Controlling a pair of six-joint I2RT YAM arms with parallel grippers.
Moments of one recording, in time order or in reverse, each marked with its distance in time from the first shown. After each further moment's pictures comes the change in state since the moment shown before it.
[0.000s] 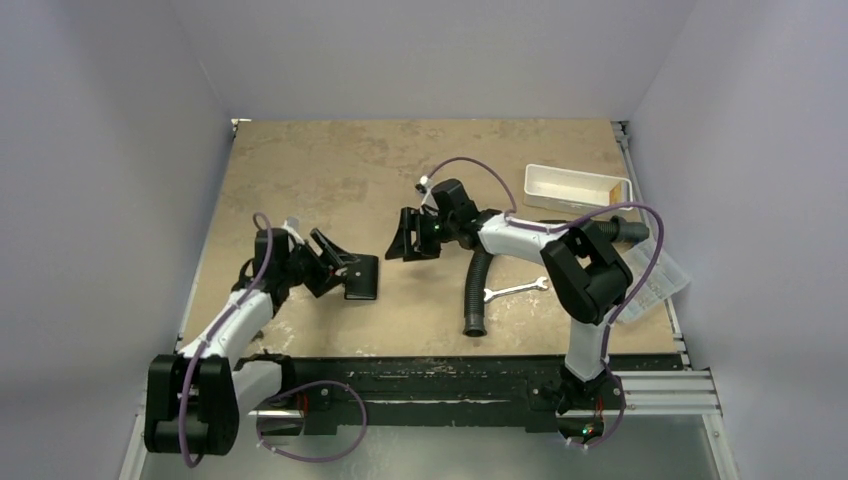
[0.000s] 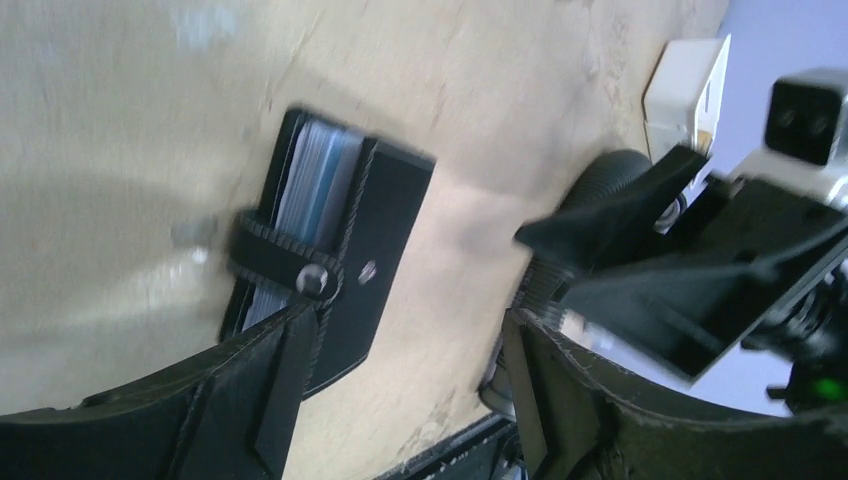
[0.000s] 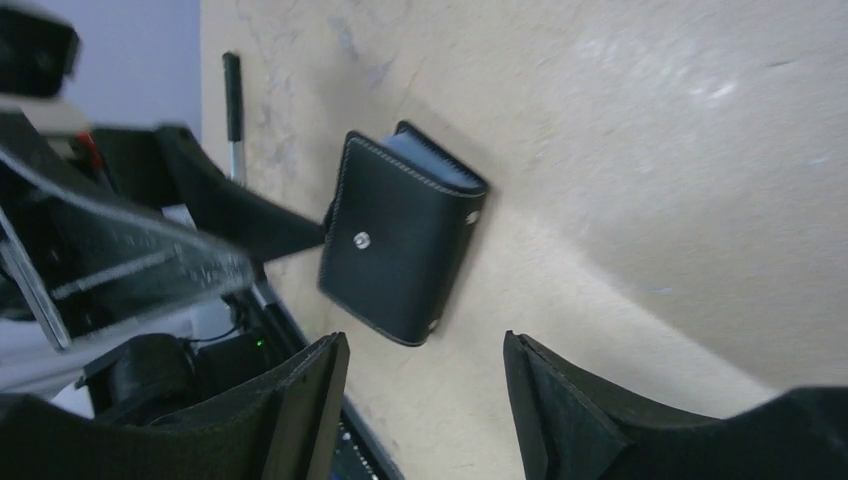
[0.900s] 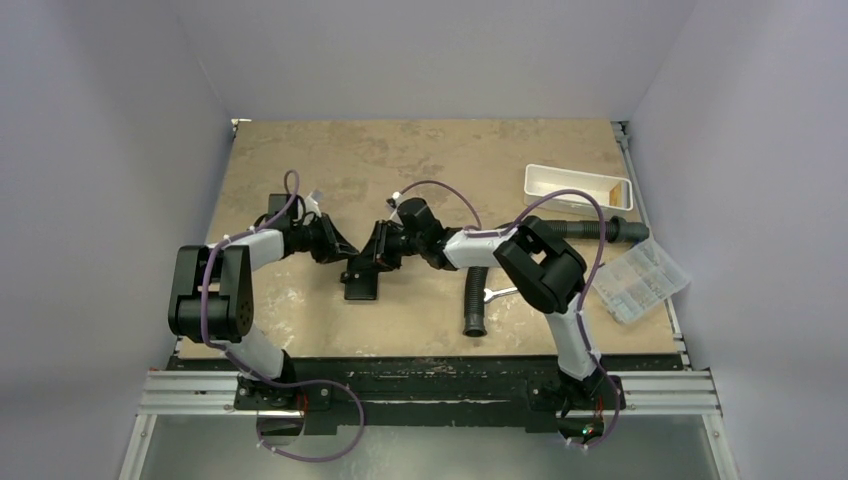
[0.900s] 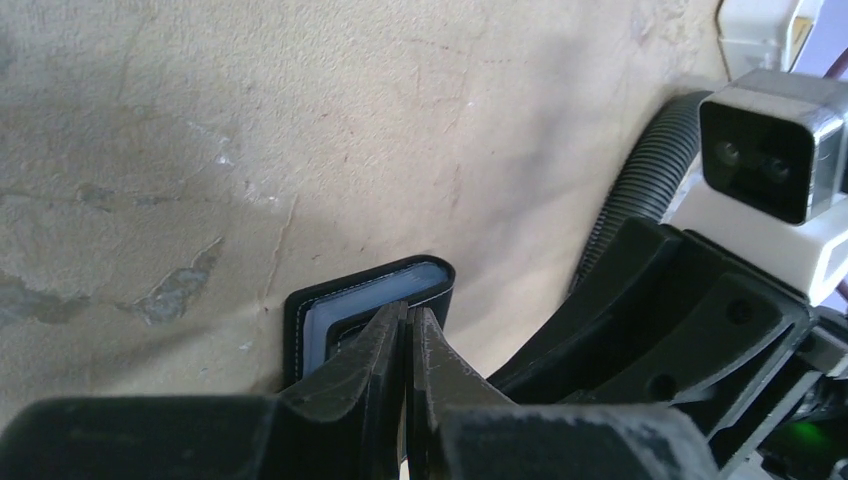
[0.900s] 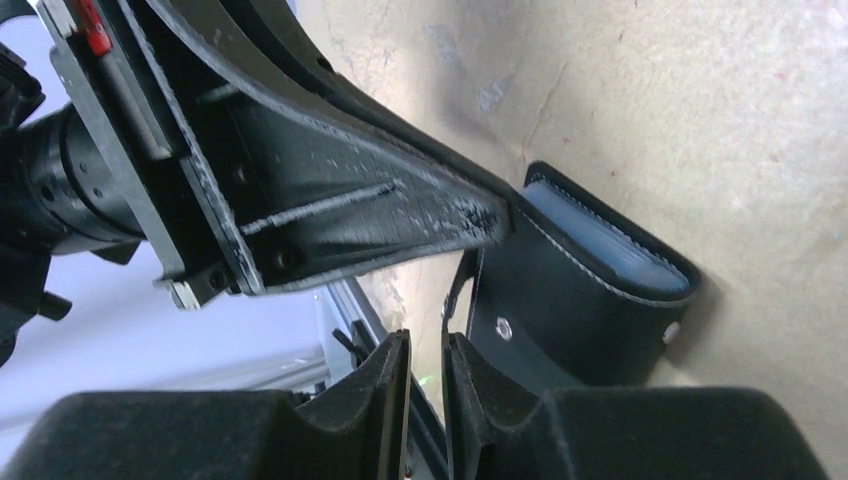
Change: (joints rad) left arm 0.042 0.593 0.398 -0.041 0.188 0.369; right arm 0.156 0.212 0.059 0.369 -0.004 0.428
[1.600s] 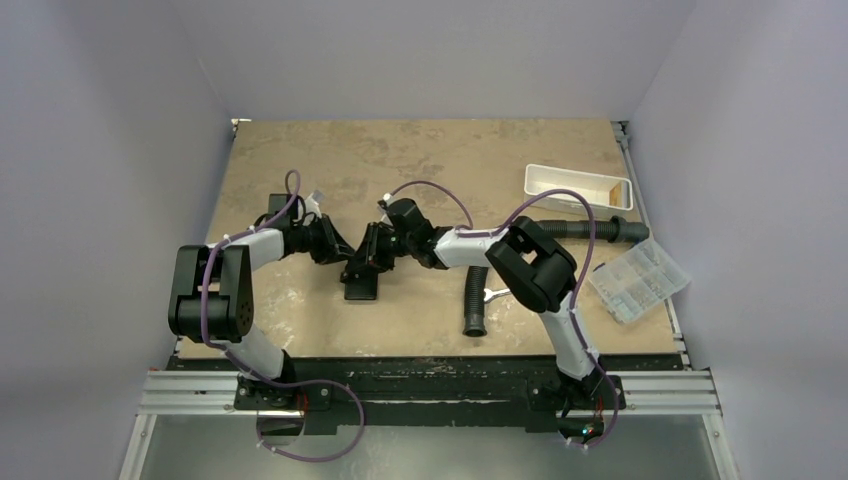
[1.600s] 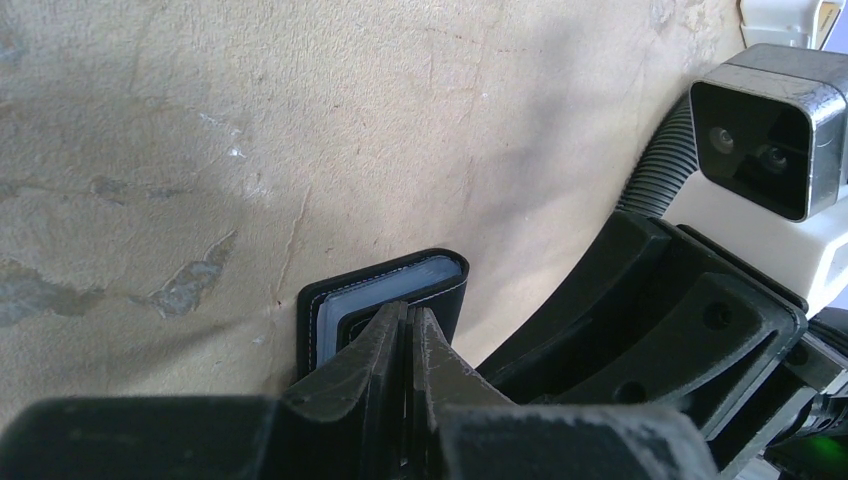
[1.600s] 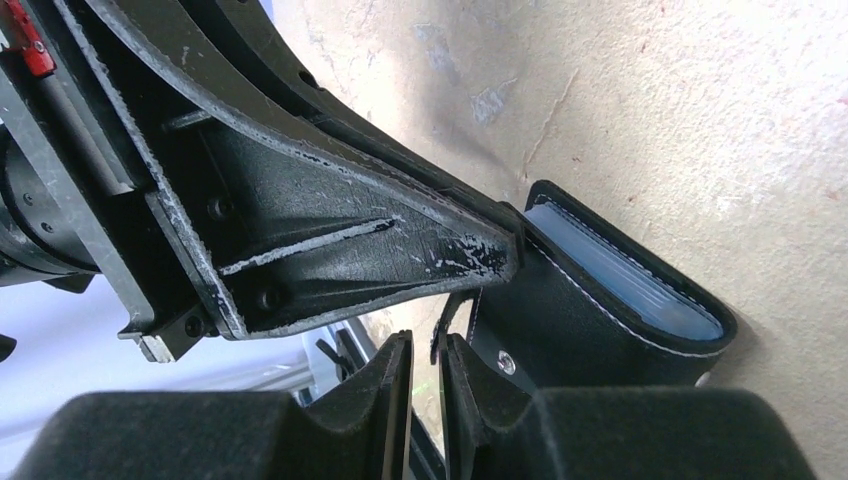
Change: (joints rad) left arm 0.000 0.006 0.005 -0.037 -0.011 0.050; right arm 0.031 0.064 0.101 -0.080 0.029 -0.026
